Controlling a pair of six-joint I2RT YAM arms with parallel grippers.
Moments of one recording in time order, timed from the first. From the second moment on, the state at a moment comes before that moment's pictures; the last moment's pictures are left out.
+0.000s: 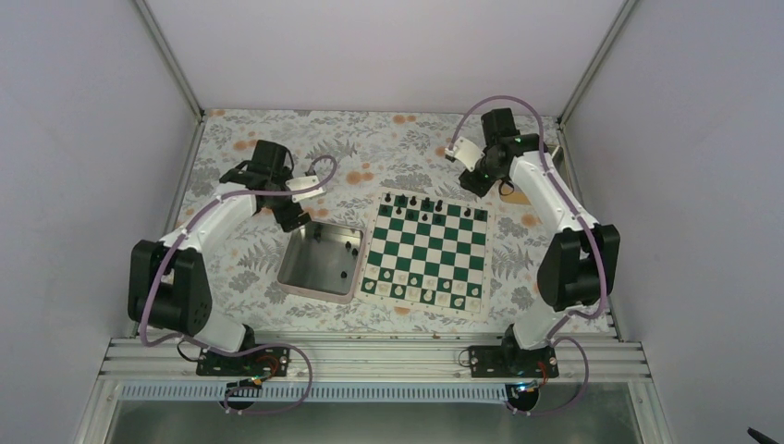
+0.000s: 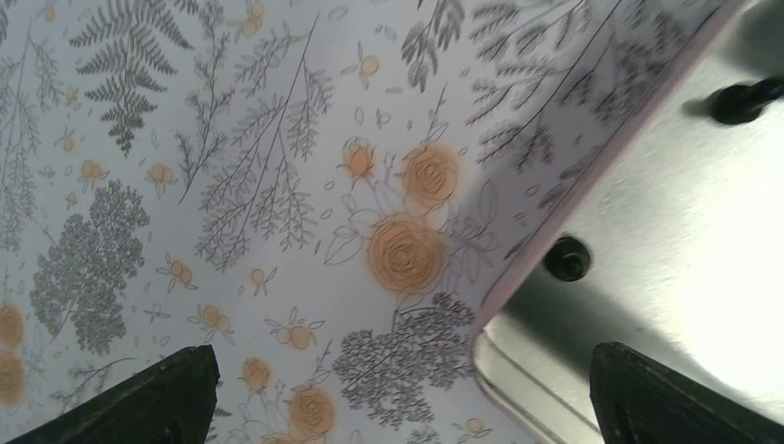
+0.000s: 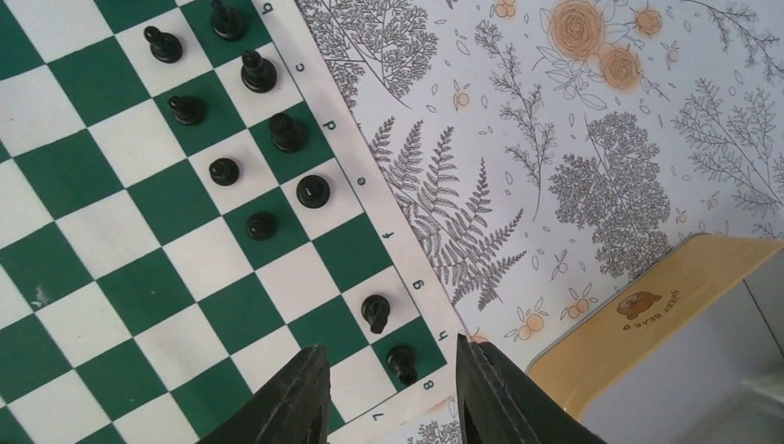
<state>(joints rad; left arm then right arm) -0.22 1.49 1.10 -0.68 0.16 0.89 0.20 1.69 1.50 -0.93 -0.12 -0.72</state>
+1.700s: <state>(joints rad) -0.22 1.74 1.21 -0.77 0.15 1.27 0.22 1.64 1.44 -0.94 -0.12 -0.69</state>
